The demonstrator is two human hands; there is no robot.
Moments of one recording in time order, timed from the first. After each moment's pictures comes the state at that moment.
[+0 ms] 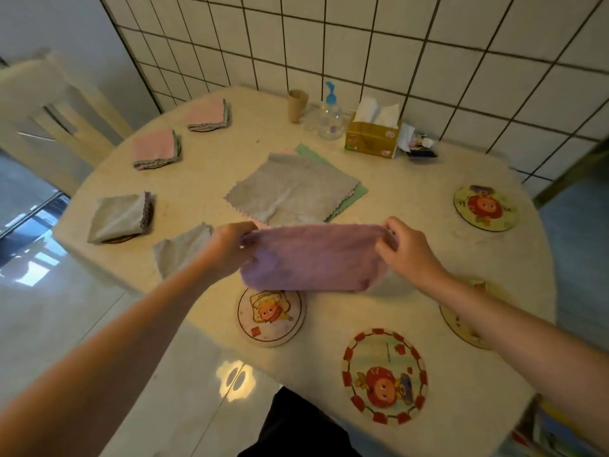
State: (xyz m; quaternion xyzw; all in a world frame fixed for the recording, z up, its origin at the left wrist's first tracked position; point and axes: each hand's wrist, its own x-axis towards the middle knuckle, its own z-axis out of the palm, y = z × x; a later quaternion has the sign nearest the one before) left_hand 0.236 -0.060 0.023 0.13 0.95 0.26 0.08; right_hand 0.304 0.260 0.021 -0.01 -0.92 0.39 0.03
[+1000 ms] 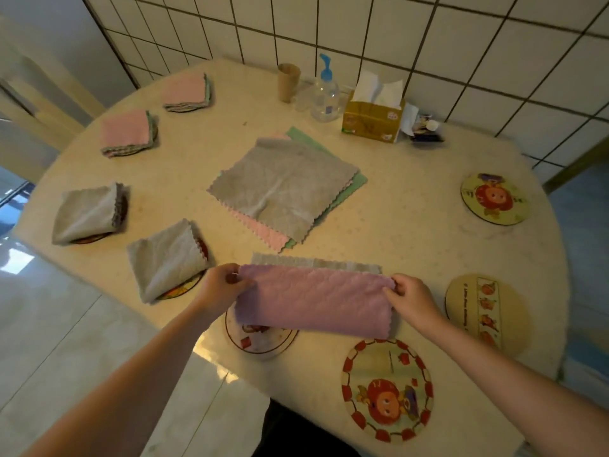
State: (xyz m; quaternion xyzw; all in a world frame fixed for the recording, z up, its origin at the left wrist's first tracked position) left_hand 0.247 -0.069 -0.080 -0.08 0.87 0.44 0.20; right_hand 0.328 0.278 -0.089 -0.17 -0.89 0.41 -0.11
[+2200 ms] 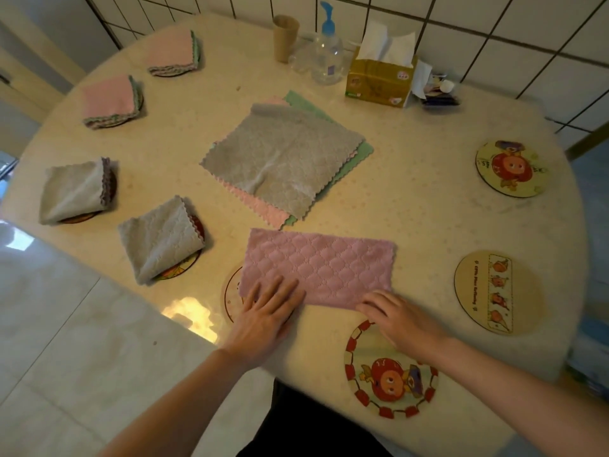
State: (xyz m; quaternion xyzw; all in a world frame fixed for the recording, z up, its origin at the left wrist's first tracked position) left_hand 0.334 -0.041 -0.137 0.32 0.93 0.04 0.16; right_hand 0.382 0.264 -0.120 0.26 -0.95 0.05 -0.14
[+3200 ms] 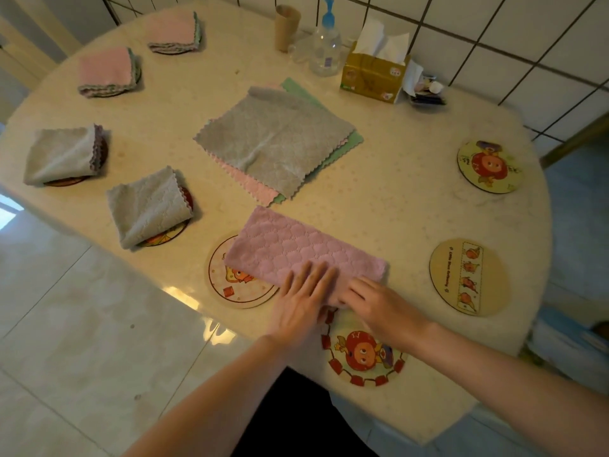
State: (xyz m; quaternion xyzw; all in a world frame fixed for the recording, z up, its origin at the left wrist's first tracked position) left_hand 0.383 0.061 -0.128 0.27 0.95 0.13 0.13; right_hand 0.401 0.249 -0.070 0.31 -0.94 0.16 -0.07
